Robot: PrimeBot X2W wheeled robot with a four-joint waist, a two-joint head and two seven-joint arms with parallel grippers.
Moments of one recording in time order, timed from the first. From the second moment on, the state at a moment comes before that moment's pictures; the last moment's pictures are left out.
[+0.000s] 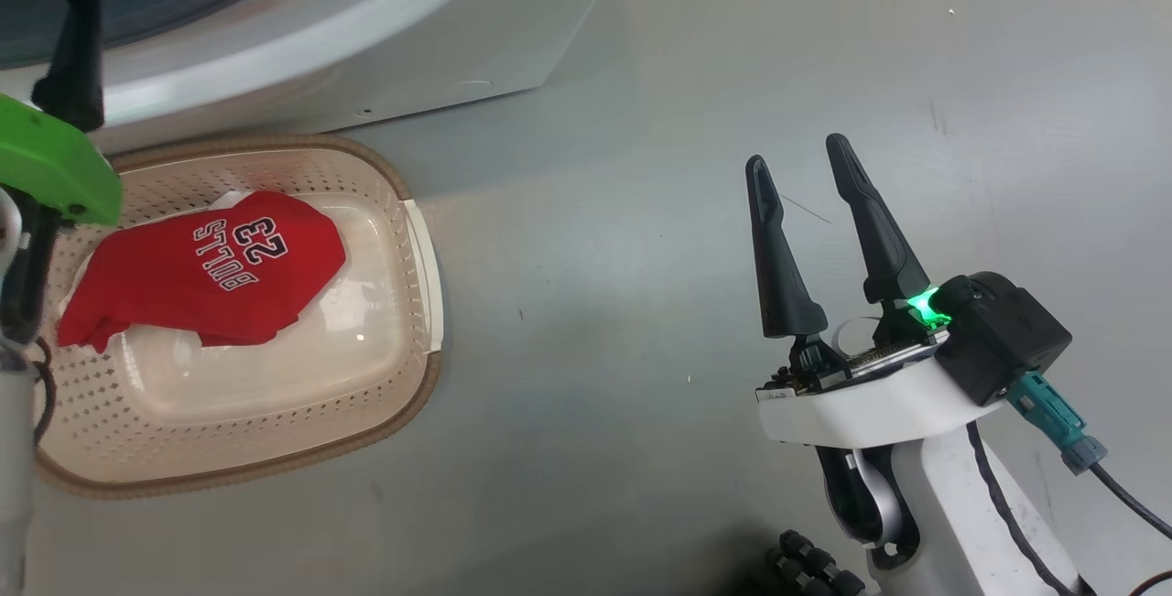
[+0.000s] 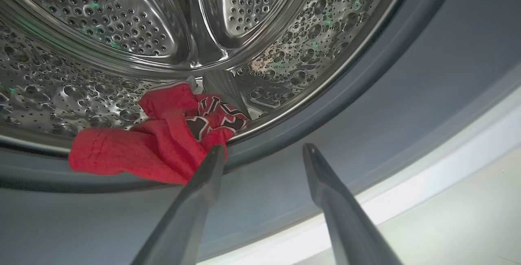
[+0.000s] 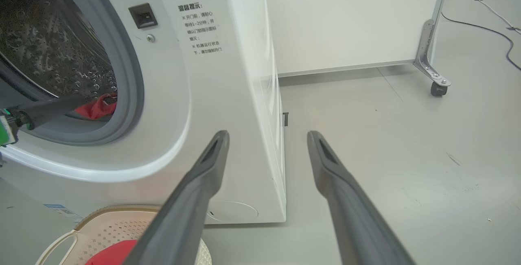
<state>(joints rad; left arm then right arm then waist) -0.62 0.33 -0.08 0.10 -0.40 -0.06 0.20 -0.21 -0.05 0.40 -0.12 0.39 -0.07 -0.26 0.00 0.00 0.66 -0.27</state>
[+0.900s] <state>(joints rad) -0.96 0.50 -0.06 0.24 -0.44 -0.09 0.53 -0.28 -0.05 0.44 -0.12 0.45 -0.10 -0.26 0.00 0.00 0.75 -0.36</state>
